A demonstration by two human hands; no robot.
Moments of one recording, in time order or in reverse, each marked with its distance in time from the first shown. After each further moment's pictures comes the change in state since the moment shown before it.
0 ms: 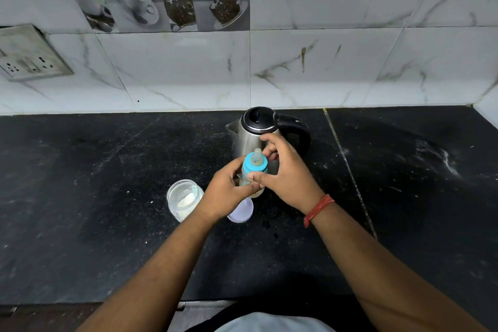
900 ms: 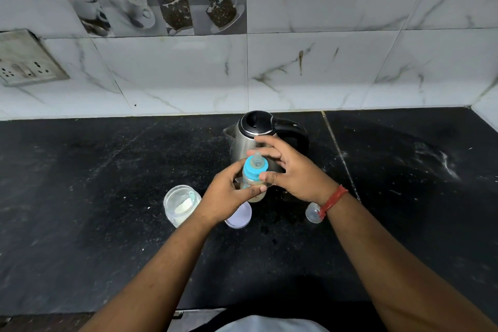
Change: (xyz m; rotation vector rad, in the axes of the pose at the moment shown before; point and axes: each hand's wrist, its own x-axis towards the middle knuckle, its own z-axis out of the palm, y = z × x) left_hand 0.005 0.006 0.002 0.018 -0.008 -0.015; right_hand 0.013 0.008 -0.028 0.198 -0.300 0.027
